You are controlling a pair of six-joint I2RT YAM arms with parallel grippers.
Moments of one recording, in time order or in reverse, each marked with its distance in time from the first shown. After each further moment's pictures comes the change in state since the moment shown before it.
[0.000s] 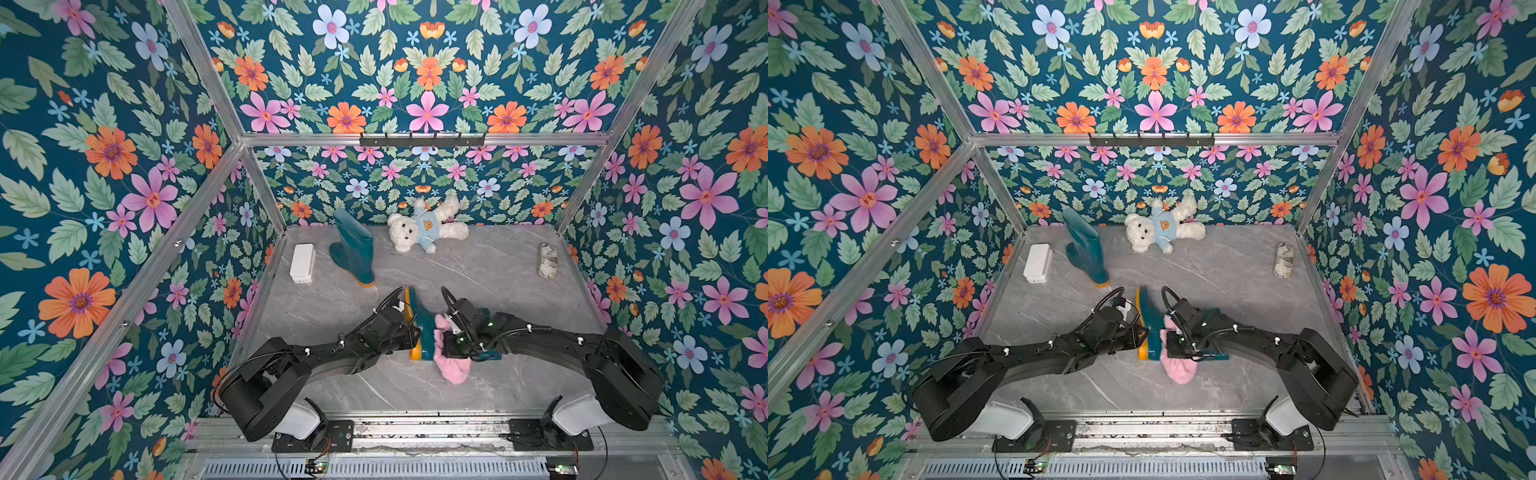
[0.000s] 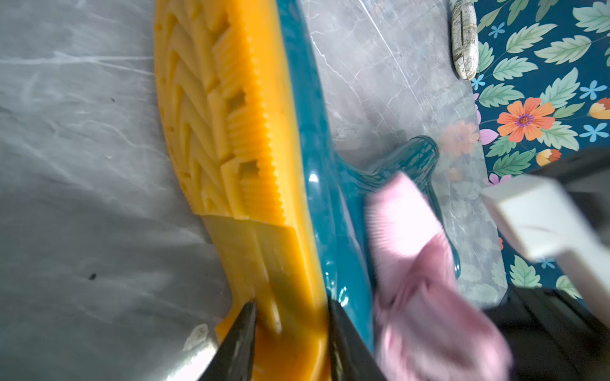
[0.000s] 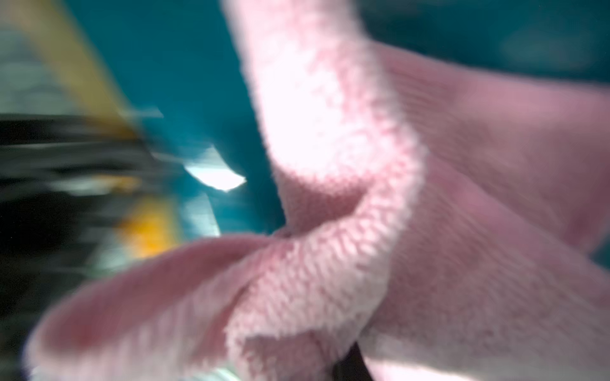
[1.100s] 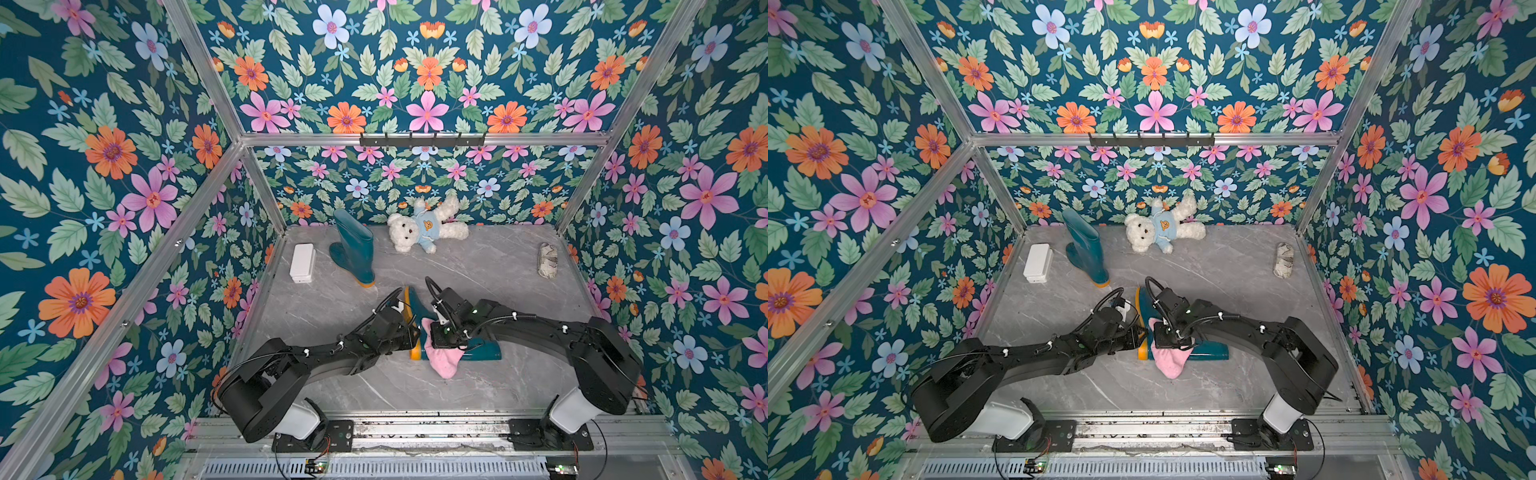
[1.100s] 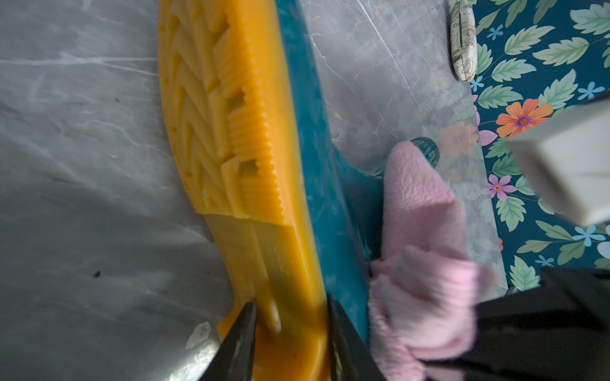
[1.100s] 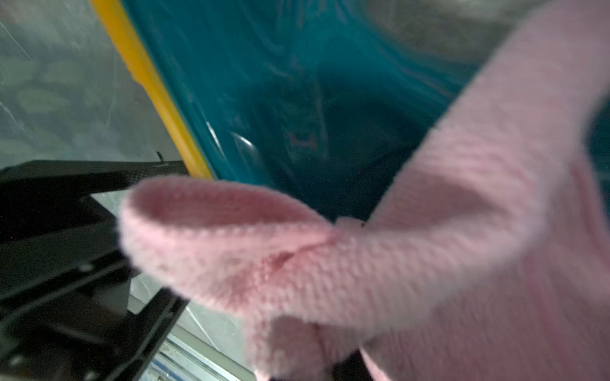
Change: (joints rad) left arm 0.000 -0.010 -0.012 0.006 -0.004 0.000; right arm 0.101 0.214 0.286 -0.038 0.008 -0.029
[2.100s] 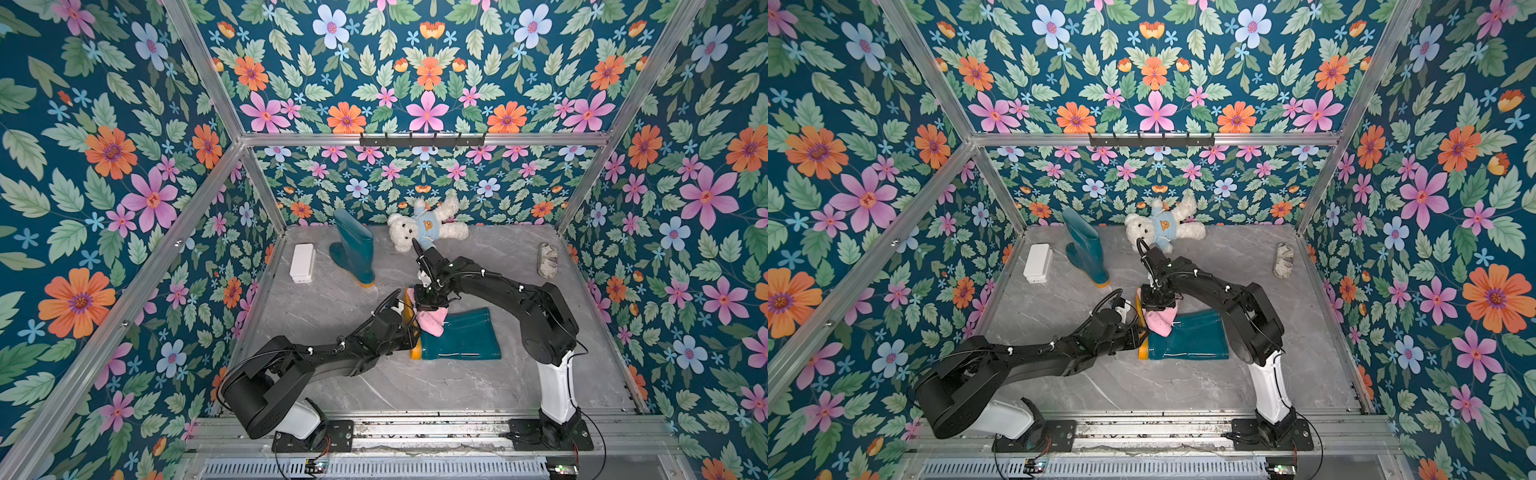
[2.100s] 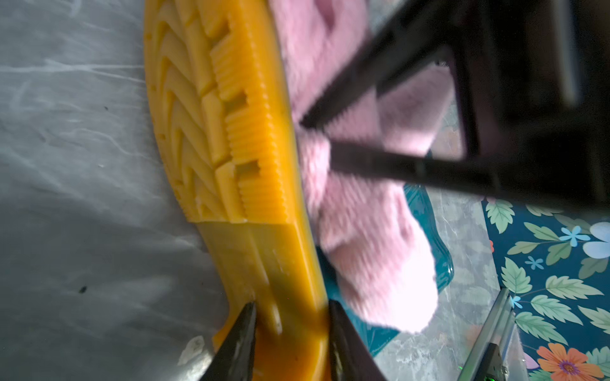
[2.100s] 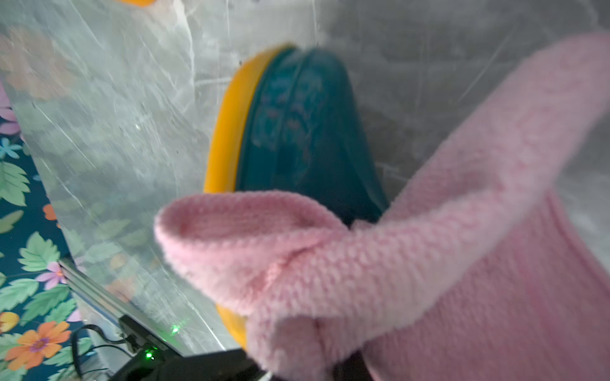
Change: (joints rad) left arm 0.000 0.031 -0.034 0.095 0.010 -0.004; right arm -0.177 0.412 0.609 -0.217 -0.117 -0.099
